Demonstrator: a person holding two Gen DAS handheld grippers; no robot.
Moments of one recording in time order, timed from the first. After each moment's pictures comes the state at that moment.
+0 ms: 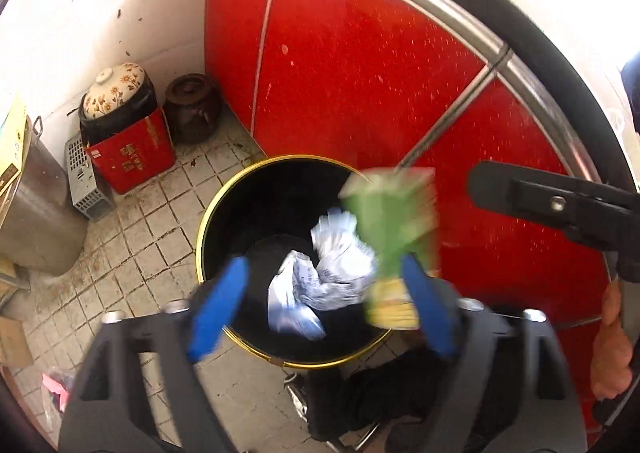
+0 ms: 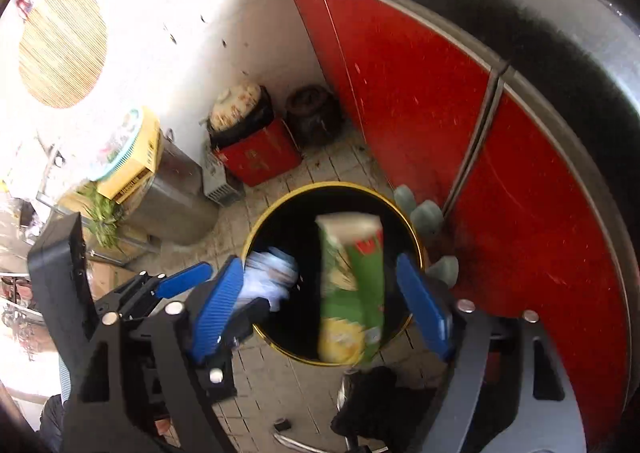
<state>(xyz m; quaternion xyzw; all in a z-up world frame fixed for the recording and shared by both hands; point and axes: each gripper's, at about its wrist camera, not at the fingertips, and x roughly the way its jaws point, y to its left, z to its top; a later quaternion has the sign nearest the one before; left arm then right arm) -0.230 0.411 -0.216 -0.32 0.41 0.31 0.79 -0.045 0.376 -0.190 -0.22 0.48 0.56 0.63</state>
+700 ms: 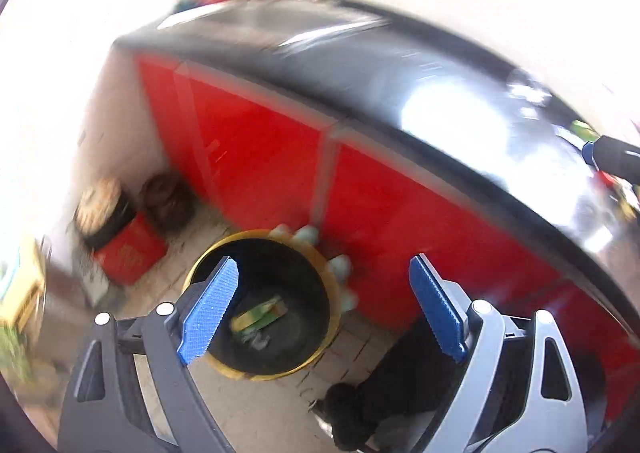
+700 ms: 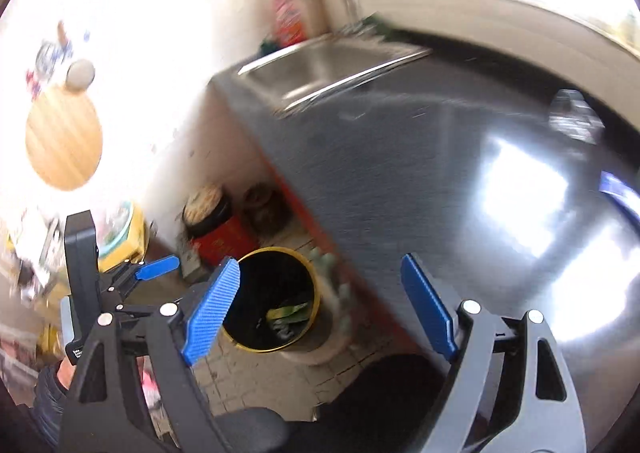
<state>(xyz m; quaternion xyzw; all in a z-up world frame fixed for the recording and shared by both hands) -0.169 0.306 -0.081 -0.16 0.39 0.24 0.87 0.021 0.149 -0.026 -0.10 0.38 0.50 0.77</state>
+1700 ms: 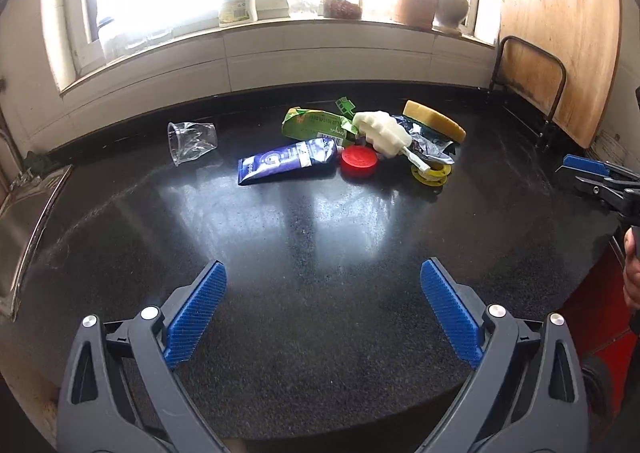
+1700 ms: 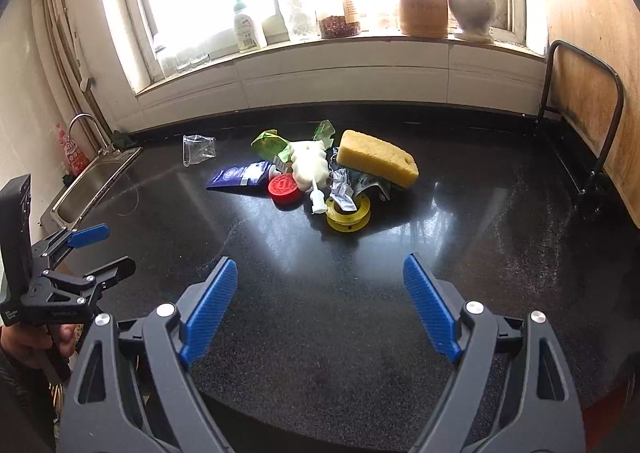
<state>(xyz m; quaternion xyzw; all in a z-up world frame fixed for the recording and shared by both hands) 0.081 0.040 -0.002 0.04 0.38 -0.08 0.92 0.129 -0.225 0.006 0.02 0.36 0.19 0.91</state>
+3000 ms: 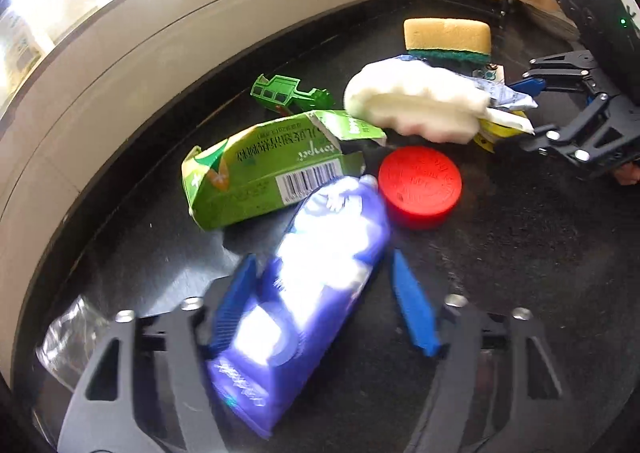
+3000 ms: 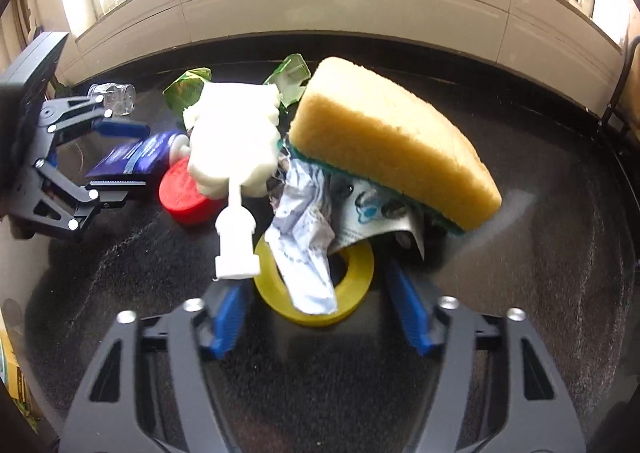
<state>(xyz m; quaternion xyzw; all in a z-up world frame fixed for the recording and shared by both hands) 0.308 0.017 -0.083 0.25 0.39 -0.30 0.83 0.292 -0.169 -0.094 -0.05 0.42 0.16 0.89</state>
